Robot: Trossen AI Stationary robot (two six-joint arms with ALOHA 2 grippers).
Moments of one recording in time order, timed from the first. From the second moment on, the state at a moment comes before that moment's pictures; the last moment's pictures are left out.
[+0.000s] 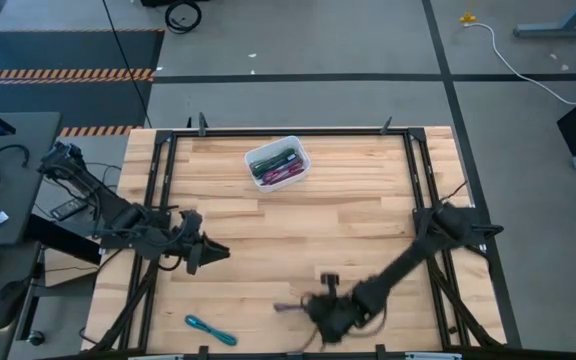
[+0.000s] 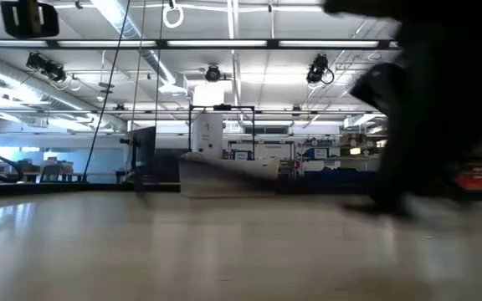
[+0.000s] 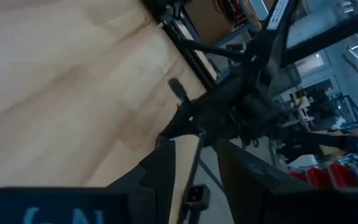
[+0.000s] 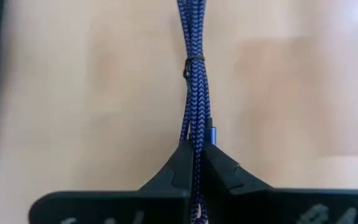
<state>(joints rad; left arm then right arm) -0.67 0.87 0.66 -0.17 -0.56 -1.21 0.67 2.05 1.35 -0.44 0.36 0.65</state>
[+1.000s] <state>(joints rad) -0.30 0.55 0.66 -0.17 -0.60 -0.65 -0.35 1.83 1.50 -0.68 0.23 -0.88</state>
